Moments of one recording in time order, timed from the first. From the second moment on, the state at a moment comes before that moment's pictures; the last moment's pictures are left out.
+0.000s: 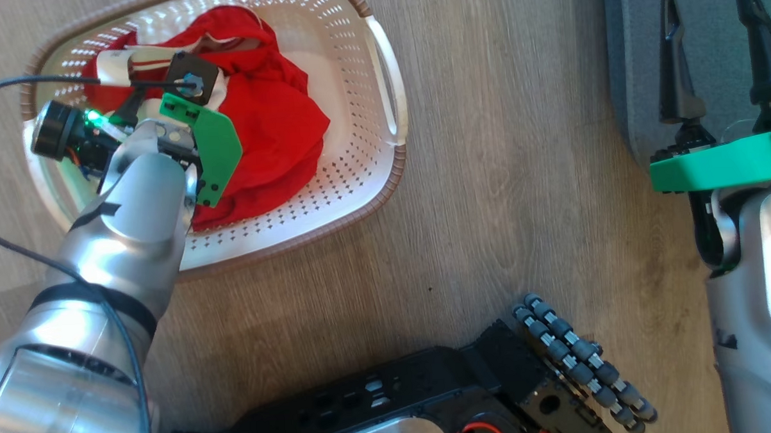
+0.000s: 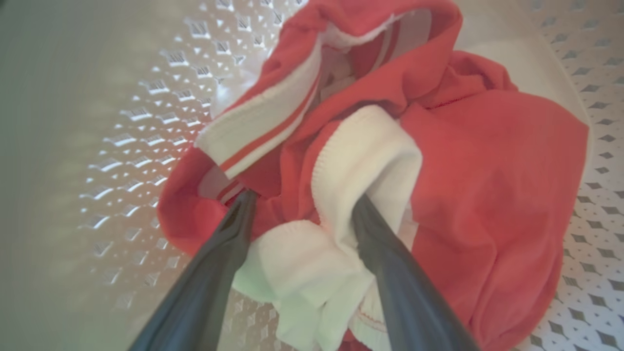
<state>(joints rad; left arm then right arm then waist) -1.09 0.09 -0.65 1.29 -0.15 0.17 -0.01 -0.48 -0.12 -0.06 0.12 0.04 0.13 -0.26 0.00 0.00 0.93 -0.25</state>
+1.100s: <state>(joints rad) -0.70 0.09 -0.38 0.85 -0.38 0.09 -0.25 -0.33 -0.16 -0.09 0.19 0.02 0.13 -0.26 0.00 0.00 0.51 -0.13</state>
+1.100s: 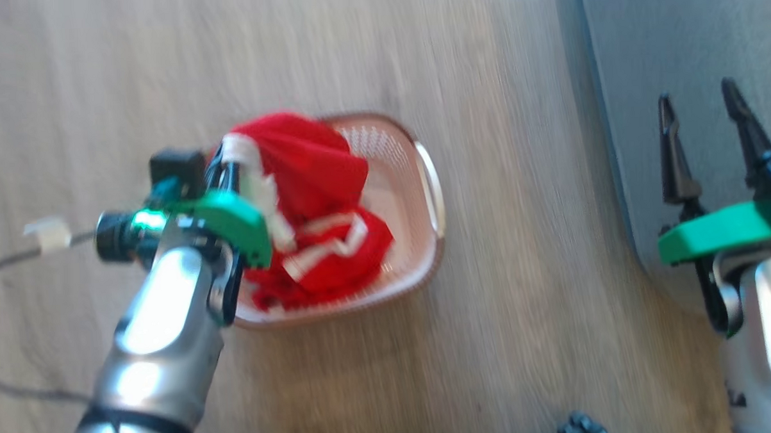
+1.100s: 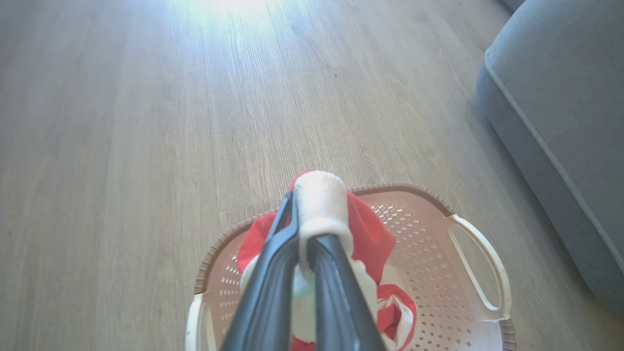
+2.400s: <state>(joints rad) -0.28 0.20 -0.39 0.19 -0.41 0.10 -0.08 -0.27 -0.27 0.44 0.30 0.14 0.13 -0.26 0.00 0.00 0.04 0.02</state>
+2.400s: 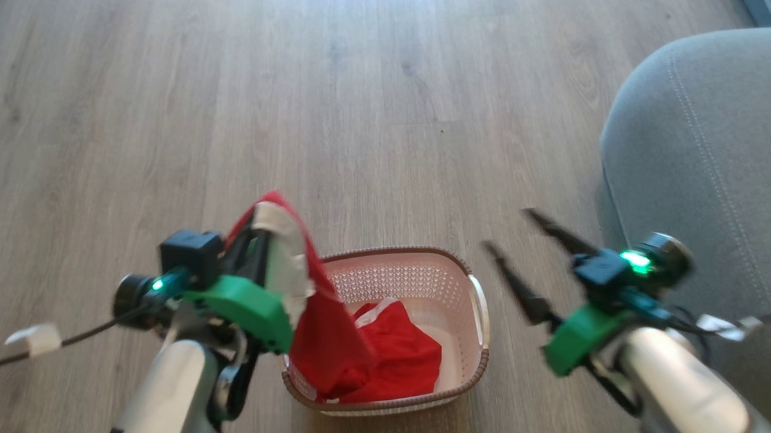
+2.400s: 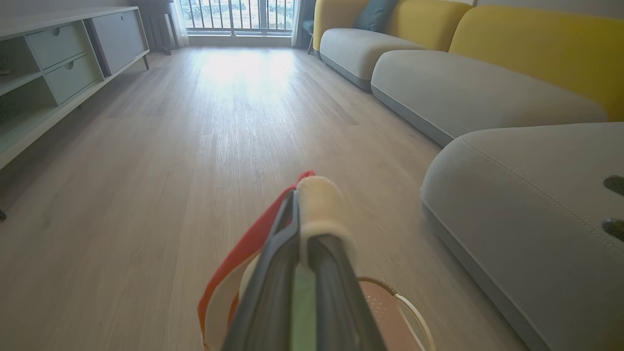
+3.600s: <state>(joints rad) -0.35 0.17 -0.63 0.05 -0.46 -0.06 -0.02 -0.59 -0.42 0.96 0.38 0.59 0.13 -0.26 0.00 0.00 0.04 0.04</state>
